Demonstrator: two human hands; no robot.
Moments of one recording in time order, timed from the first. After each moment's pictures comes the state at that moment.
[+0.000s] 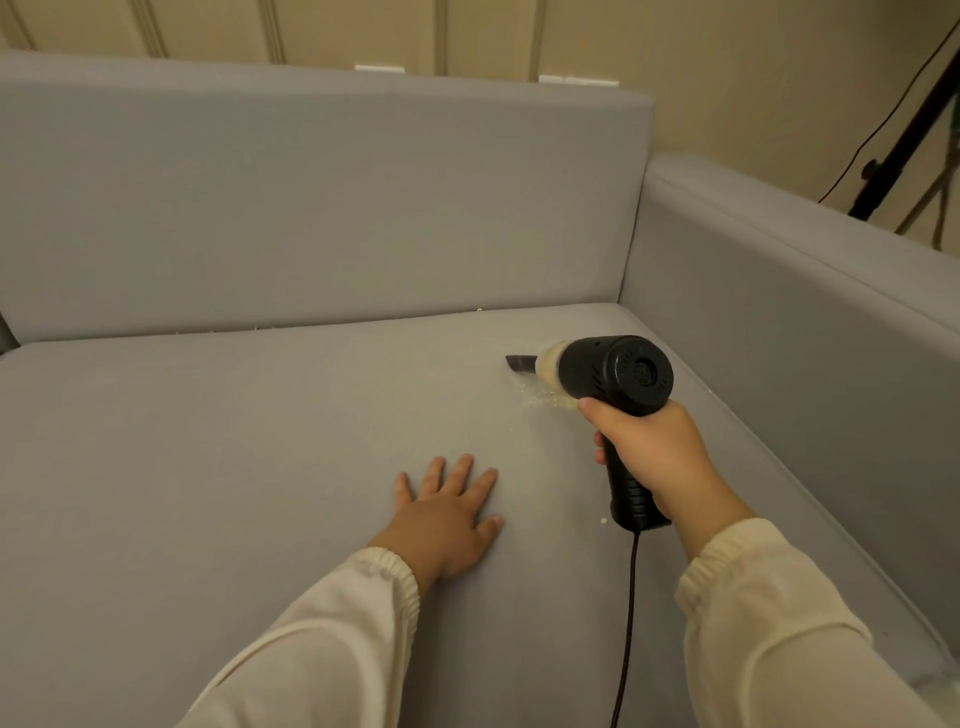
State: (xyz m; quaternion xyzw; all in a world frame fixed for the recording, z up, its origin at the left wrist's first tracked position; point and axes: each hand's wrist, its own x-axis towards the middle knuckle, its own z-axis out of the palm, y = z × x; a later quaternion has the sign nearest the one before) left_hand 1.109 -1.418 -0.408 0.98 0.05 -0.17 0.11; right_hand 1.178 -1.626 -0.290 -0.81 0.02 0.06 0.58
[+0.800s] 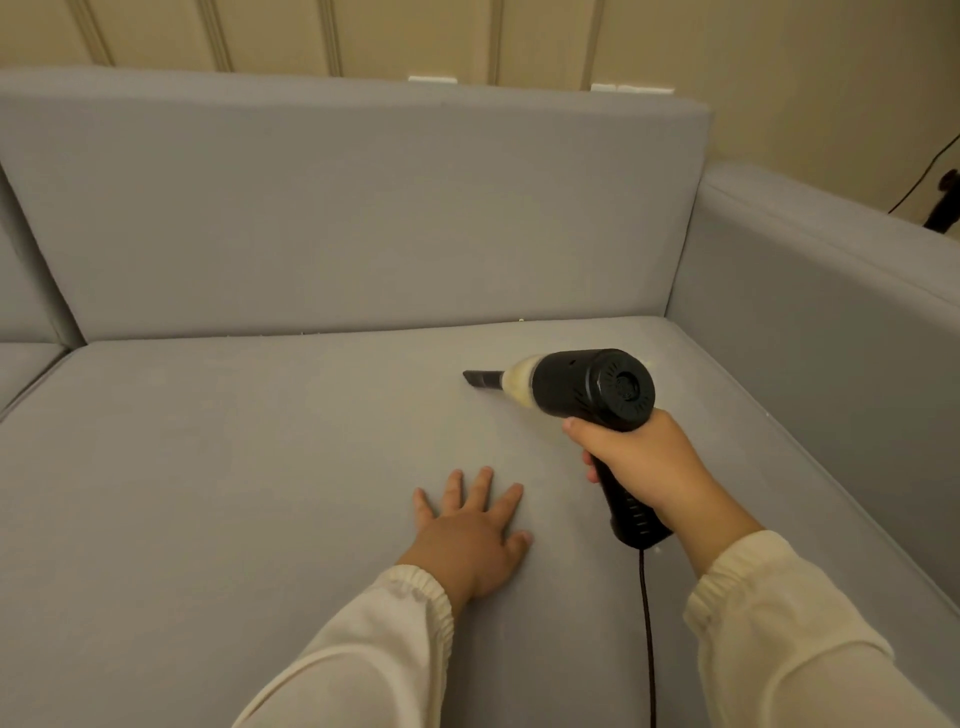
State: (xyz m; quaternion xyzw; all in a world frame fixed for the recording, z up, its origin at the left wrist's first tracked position) left_hand 1.100 -1.403 -0.399 0.97 0.09 -0.20 0.11; right_hand 1.181 -1.575 -0.293 -0.84 -0.06 0.12 0.52
